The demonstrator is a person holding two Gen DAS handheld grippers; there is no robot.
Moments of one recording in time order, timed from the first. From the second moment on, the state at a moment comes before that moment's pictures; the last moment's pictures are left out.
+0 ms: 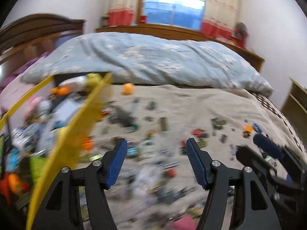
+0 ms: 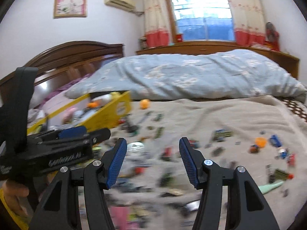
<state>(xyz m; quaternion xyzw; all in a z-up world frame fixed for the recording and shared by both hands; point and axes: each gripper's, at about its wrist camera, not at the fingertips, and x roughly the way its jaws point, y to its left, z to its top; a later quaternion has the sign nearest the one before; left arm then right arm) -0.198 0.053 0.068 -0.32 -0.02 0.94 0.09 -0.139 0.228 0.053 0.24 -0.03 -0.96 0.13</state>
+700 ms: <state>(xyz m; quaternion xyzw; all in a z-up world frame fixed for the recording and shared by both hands) -0.351 0.259 -0.009 -0.41 0.10 0.88 0.20 -0.278 0.413 -0.015 0.35 -0.07 -0.93 -0.04</state>
